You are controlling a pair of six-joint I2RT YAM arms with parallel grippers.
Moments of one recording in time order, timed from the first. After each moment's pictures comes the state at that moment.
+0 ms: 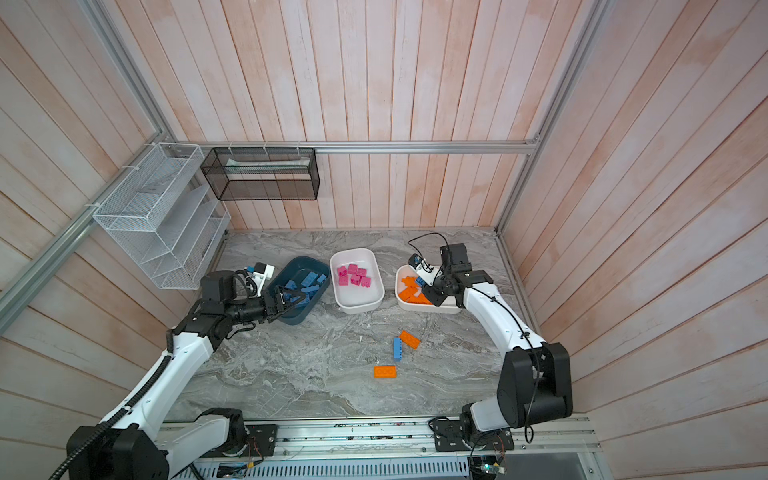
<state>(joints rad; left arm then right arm) -0.06 1.10 0.80 -0.34 0.90 -0.54 0.24 1.47 1.13 -0.59 -0.20 -0.65</state>
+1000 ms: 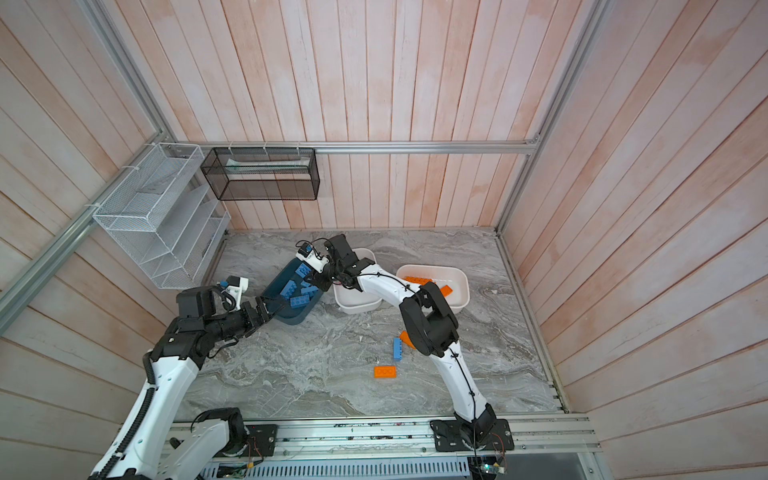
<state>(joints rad) 0.08 0.90 0.74 -0.56 0.75 -0.48 0.77 2.32 1.93 -0.20 -0.43 -0.22</state>
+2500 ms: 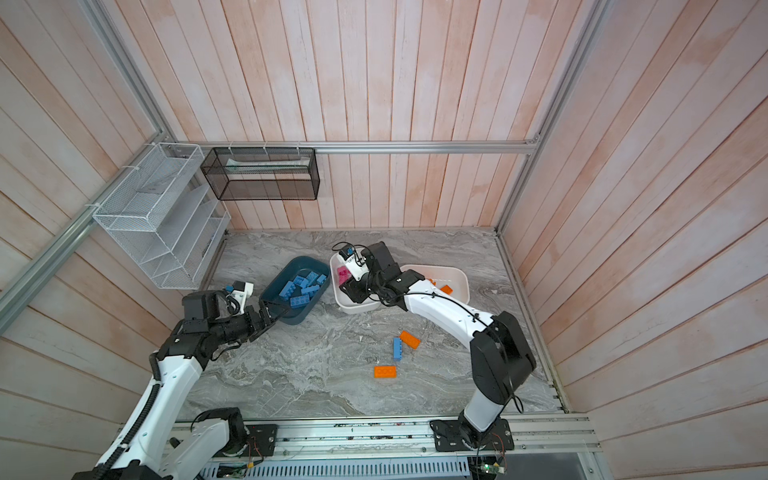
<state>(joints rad) 0.09 0.92 0.68 -0.53 0.82 -0.49 0.72 1.62 1.26 -0.34 -0.20 0.00</state>
